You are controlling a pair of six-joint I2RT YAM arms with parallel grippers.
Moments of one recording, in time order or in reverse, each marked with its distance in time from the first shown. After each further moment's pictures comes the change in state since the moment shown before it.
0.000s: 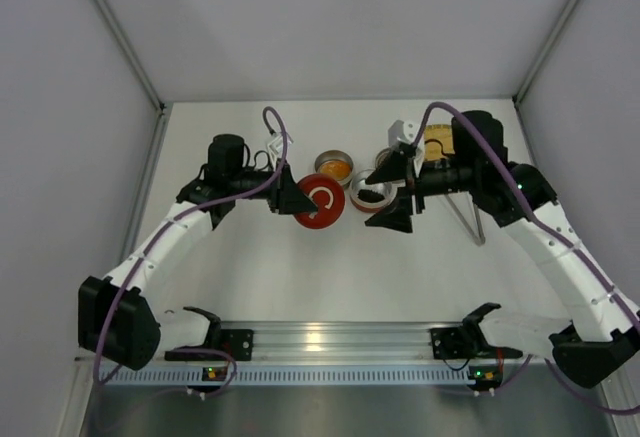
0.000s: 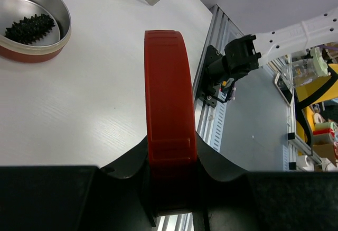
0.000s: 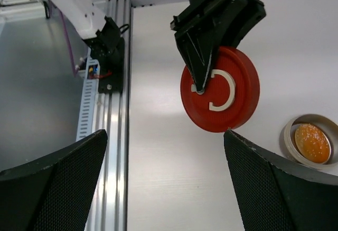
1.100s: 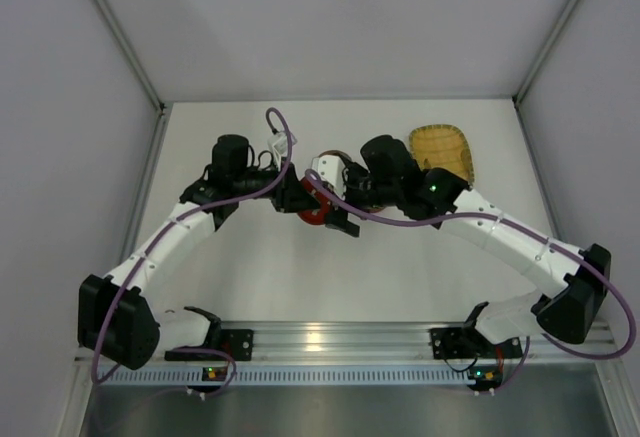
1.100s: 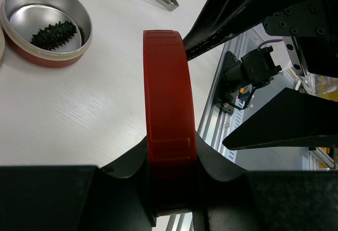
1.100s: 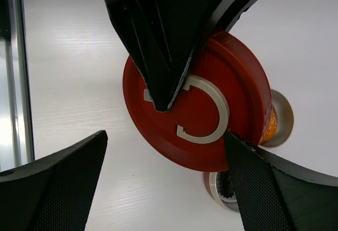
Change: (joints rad) left arm -0.032 0.019 0.000 0.044 -0.098 0.000; right arm 0.373 0.247 -0.056 0.128 0.631 -0.230
